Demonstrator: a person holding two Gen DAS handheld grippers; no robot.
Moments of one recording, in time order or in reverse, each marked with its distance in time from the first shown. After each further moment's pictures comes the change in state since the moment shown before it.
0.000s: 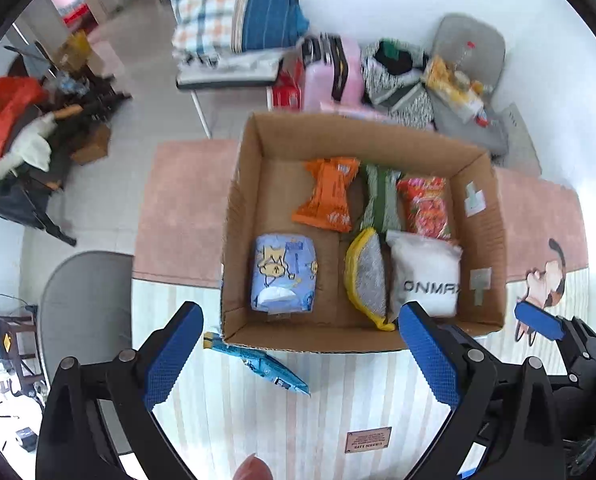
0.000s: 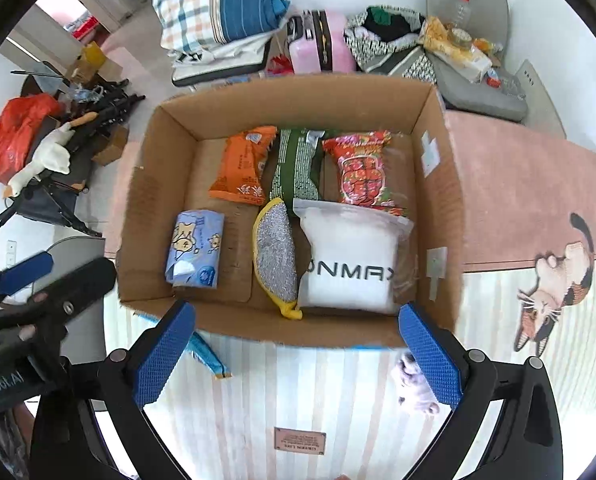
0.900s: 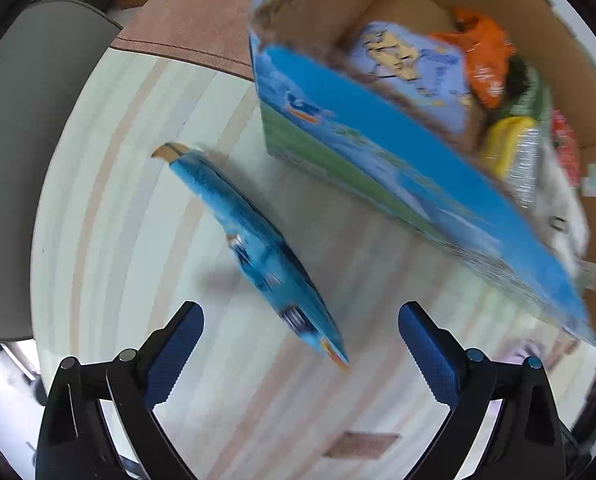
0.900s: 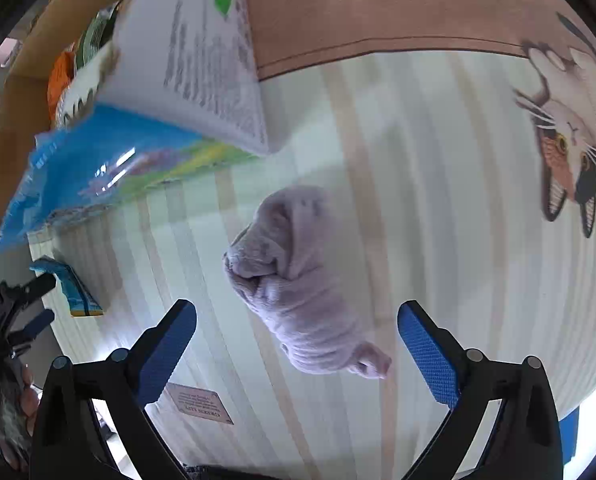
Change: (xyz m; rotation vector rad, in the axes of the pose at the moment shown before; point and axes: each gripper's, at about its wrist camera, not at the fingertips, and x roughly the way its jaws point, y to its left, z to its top) left arm 0.186 0.056 -0.121 -0.404 0.310 0.002; right arm 0.123 -0.169 -0.121 0.242 0.278 0.028
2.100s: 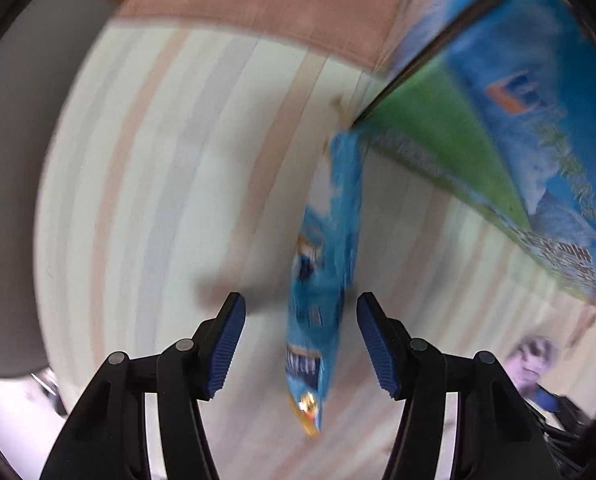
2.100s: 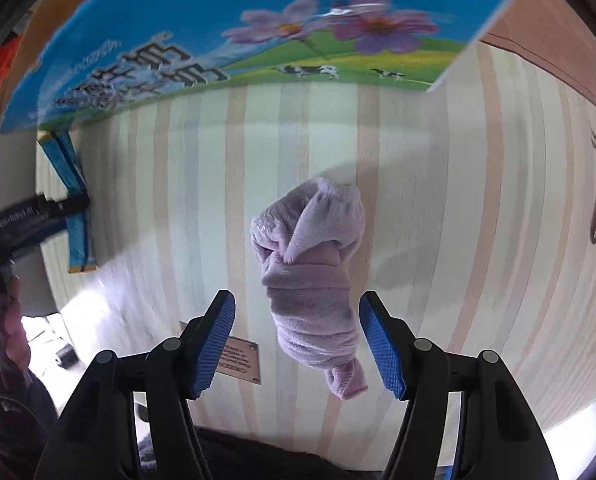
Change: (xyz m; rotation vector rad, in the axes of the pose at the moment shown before) left arm 0.035 0.015 0.005 0.087 0.072 0.023; right arm 0.022 0.080 -0.034 -0.254 0.129 -0.056
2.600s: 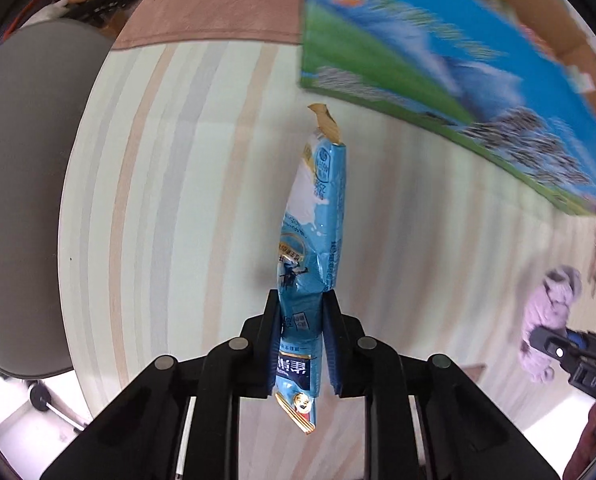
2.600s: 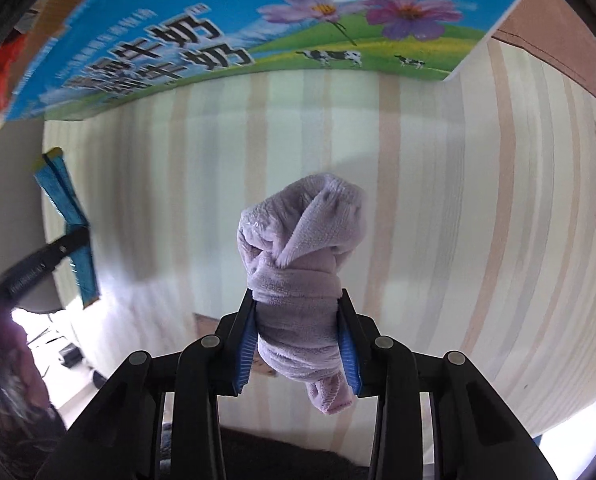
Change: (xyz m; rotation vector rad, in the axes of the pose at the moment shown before) left arm -0.034 -0.045 -0.074 0.145 -0.056 -0.010; right arm -0.008 0.018 -0.010 0.011 -0.014 0.061
